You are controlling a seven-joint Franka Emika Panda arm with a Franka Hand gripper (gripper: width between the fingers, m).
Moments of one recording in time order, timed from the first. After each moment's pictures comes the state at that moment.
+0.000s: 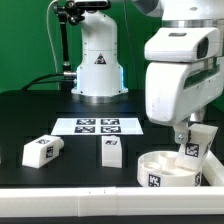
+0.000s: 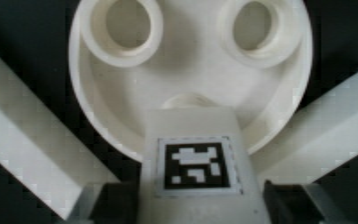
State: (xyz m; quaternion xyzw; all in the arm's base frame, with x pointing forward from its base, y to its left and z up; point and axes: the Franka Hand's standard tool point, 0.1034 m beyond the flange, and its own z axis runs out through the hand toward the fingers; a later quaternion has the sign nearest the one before) arm 0.614 0.095 0.078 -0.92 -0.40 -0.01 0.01
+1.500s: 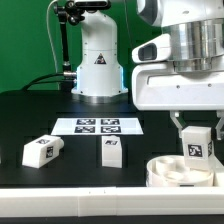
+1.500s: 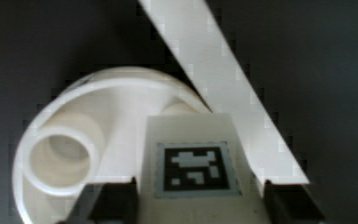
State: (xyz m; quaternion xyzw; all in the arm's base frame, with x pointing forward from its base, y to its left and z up) arm 0.609 0.115 0.075 -0.94 0.34 -0.03 0.08
